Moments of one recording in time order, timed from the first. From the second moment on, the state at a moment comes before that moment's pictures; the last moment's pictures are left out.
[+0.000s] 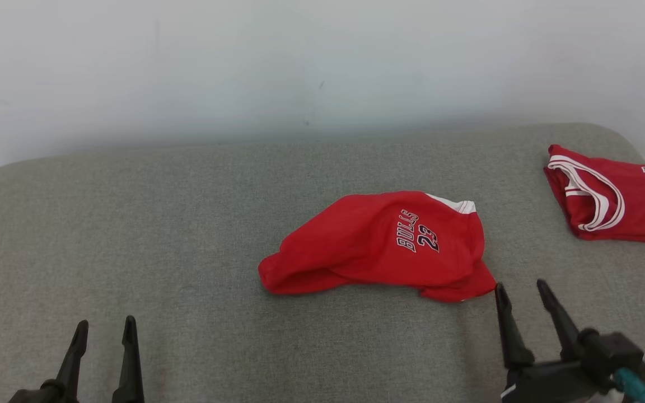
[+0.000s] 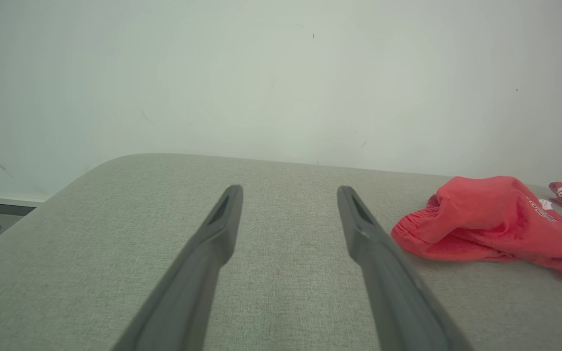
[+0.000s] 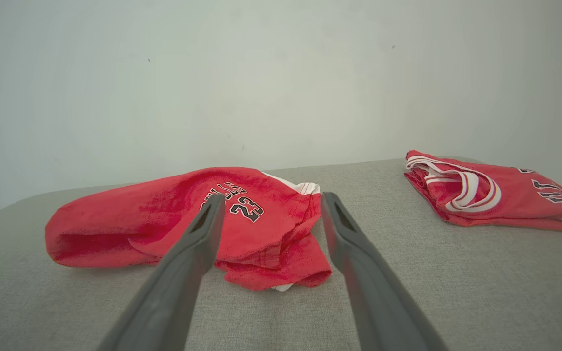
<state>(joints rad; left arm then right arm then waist) 0.04 0.08 0.12 0.10 -0.18 -0.13 -0.26 -0.03 -0.10 0.07 0.21 0.22 0.13 -0.26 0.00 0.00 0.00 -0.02</state>
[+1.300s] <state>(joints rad) -0.18 0.11 0.00 0.15 -0.24 -0.13 -0.26 -0.76 -0.30 0.10 1.03 0.28 0.13 -0.17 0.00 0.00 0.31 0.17</state>
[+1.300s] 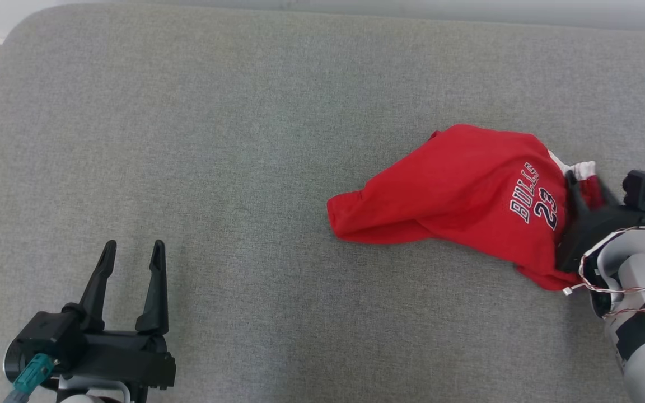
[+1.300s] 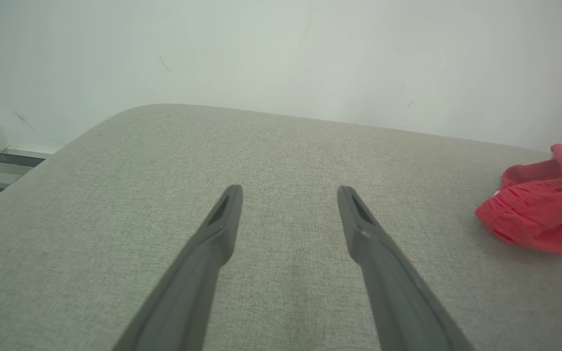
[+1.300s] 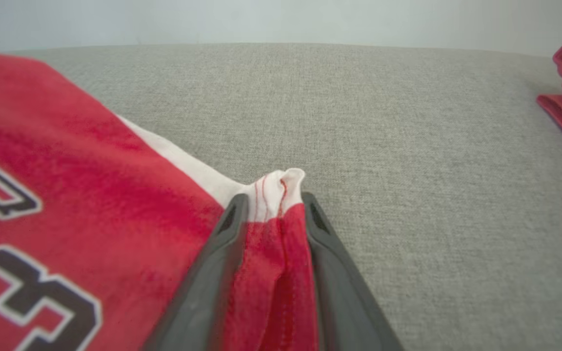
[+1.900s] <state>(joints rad) -0.09 0.11 0.06 0.17 -0.22 -0.13 -0.26 -0.66 -0.27 0.32 0.61 0.32 0.13 -0.26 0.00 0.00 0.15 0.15</state>
